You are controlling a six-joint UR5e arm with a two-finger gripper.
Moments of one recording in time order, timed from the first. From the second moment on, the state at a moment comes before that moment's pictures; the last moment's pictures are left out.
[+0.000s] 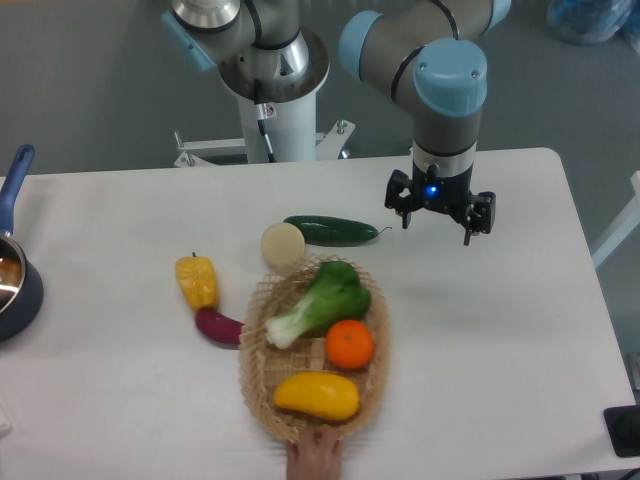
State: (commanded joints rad) arm 2.69 -1.75 -1.78 -1.02 1.59 1.09
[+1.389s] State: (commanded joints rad) arm 2.44 -1.84 -1.75 -0.91 1.58 0.85
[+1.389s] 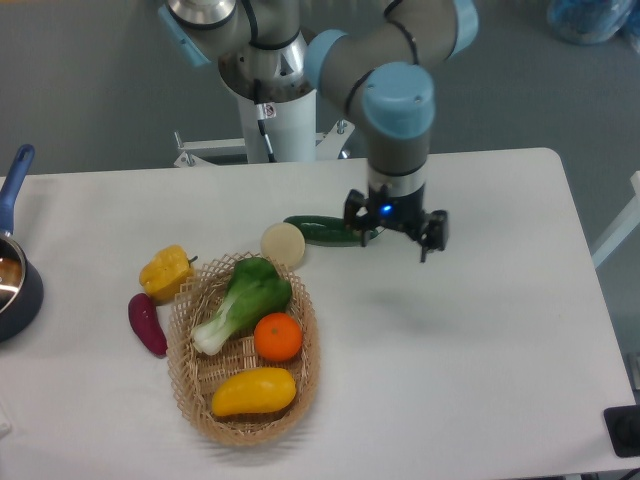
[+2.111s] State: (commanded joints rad) arm 2.24 -2.03 -1.60 -0.89 1.60 0.92
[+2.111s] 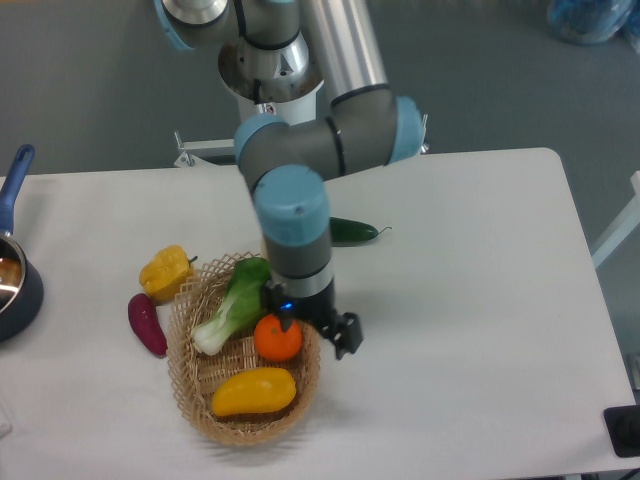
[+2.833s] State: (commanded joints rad) arm 2.17 -2.11 -1.56 -0.89 1.60 0.93
